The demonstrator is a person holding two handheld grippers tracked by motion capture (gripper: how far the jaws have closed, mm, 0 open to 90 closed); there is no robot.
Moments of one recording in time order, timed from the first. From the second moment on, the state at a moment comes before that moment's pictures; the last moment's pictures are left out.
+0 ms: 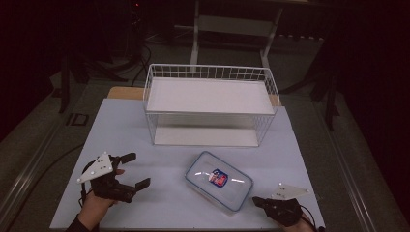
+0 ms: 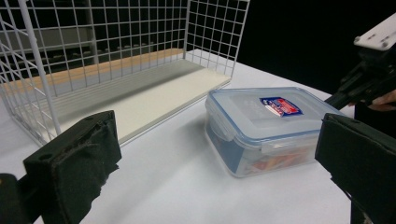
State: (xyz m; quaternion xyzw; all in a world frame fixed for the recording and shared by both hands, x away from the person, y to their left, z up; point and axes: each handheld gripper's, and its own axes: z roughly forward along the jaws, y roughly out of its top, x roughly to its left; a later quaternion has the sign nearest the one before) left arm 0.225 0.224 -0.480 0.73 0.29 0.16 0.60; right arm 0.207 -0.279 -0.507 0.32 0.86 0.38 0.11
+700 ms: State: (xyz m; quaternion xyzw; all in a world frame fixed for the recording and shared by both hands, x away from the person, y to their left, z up) left arm 0.225 0.220 -0.481 0.73 0.28 0.16 0.60; right arm 0.238 -0.258 -0.510 0.32 0.87 0.36 0.11
